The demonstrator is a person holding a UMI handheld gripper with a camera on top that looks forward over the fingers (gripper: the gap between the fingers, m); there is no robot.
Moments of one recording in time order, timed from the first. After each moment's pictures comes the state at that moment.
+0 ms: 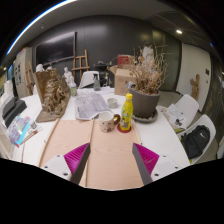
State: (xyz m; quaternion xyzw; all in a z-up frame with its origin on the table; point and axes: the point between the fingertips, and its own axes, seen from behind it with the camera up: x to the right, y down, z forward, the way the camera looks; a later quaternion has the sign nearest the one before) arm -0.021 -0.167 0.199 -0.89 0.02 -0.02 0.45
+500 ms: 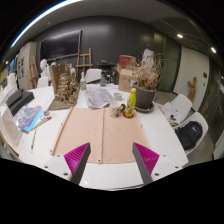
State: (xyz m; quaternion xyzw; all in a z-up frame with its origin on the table) arm -0.099 -0.334 0.233 -0.90 0.01 -0.04 0.44
